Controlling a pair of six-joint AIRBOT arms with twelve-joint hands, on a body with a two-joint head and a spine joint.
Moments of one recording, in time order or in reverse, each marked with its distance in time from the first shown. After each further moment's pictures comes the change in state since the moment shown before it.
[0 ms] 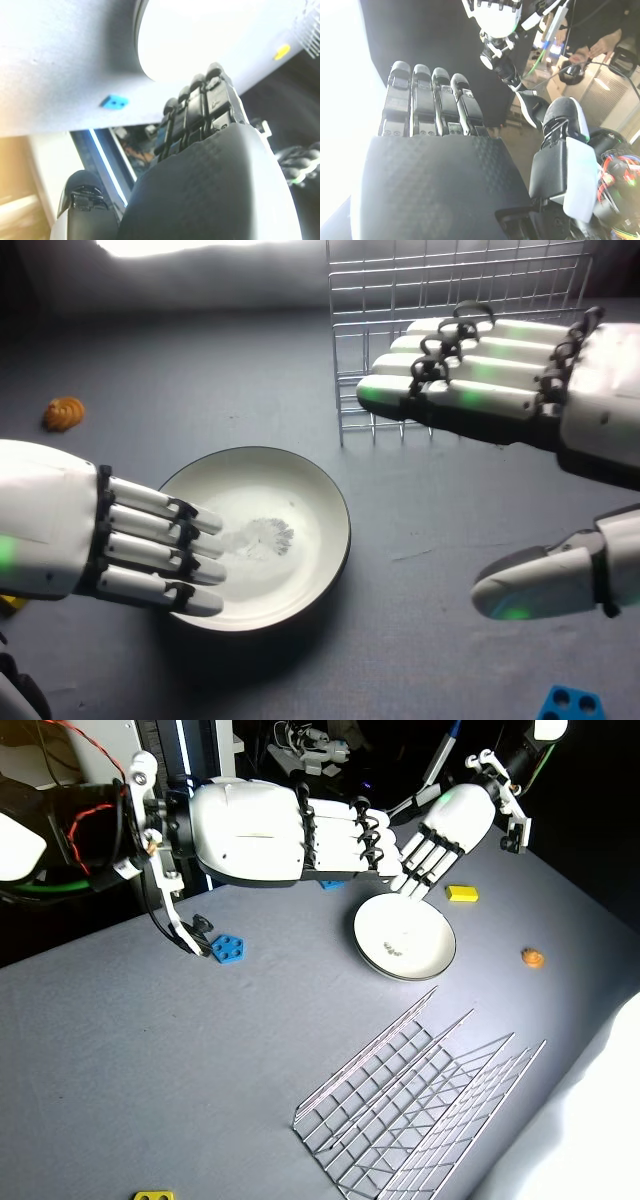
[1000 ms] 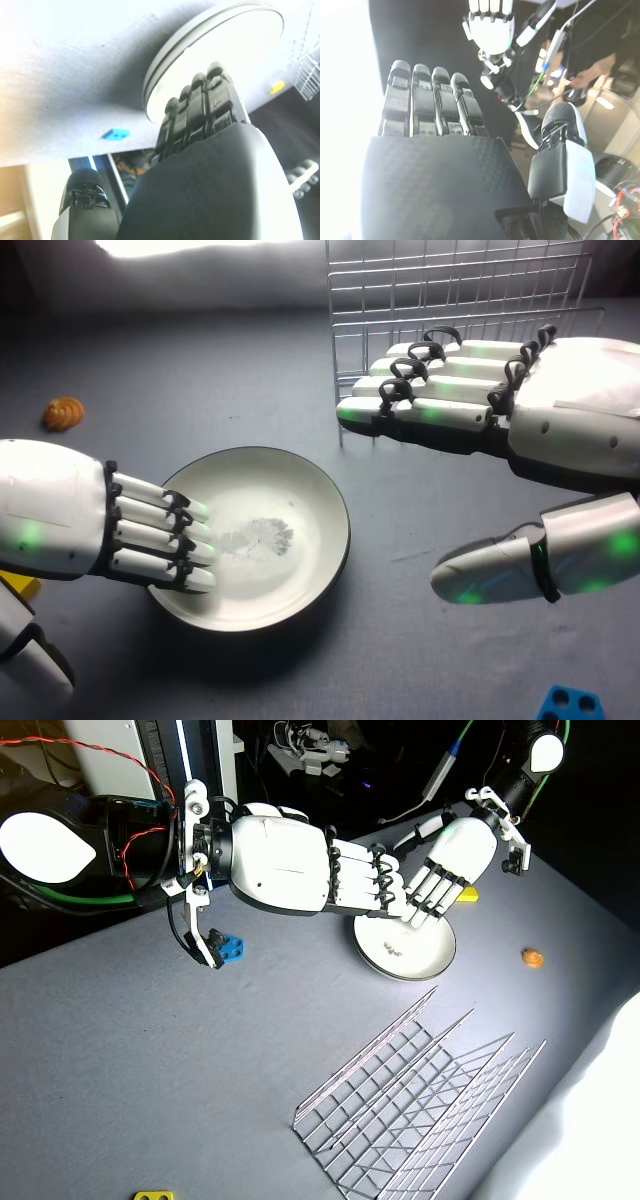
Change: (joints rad) left arm 0.055 -0.108 0.142 -0.013 0.068 -0.055; right arm 0.047 -0.056 0.015 0.007 -0.126 -0.041
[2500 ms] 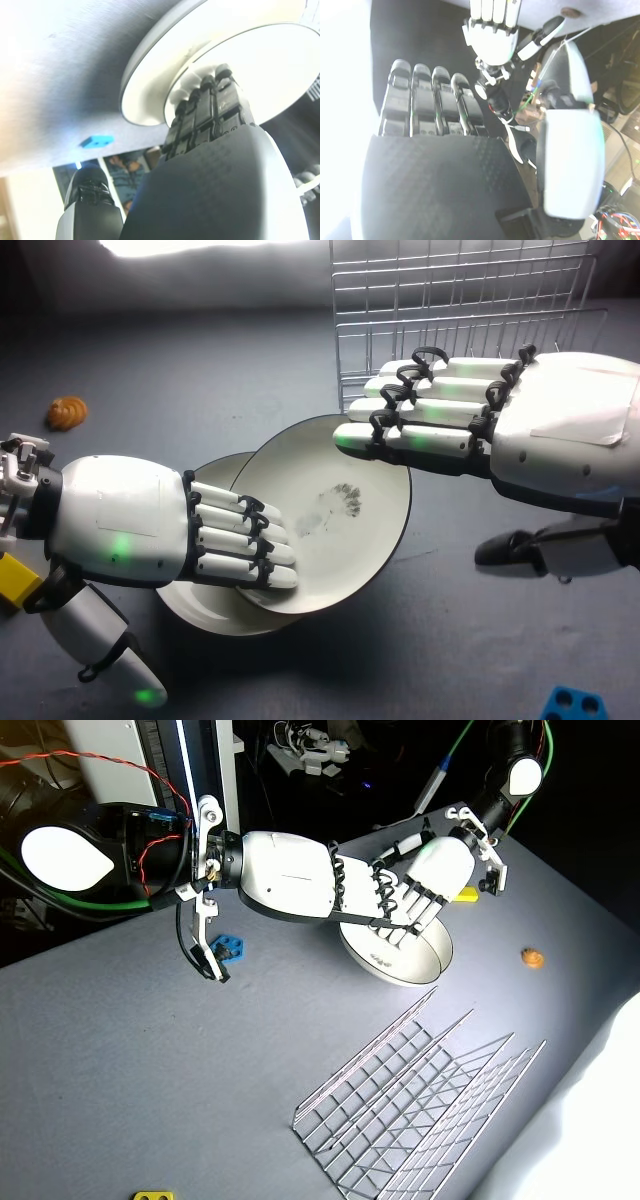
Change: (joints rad) left arm -0.003 -0.113 -0.023 -0.032 0.076 -0.007; right arm -0.020 -0.041 0.011 0.058 -0.037 -0.209
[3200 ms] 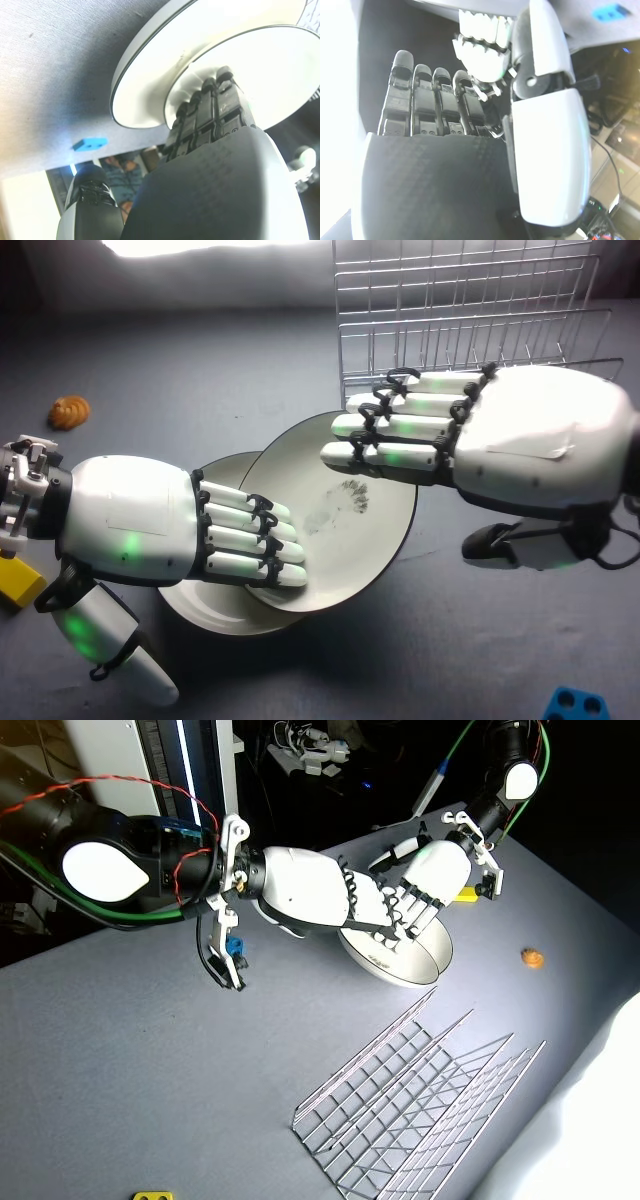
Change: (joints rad) left arm -0.001 -0.016 0.003 -0.010 0.008 0.000; right arm 0.001 -0.126 0.092 0.013 -0.069 -0.104
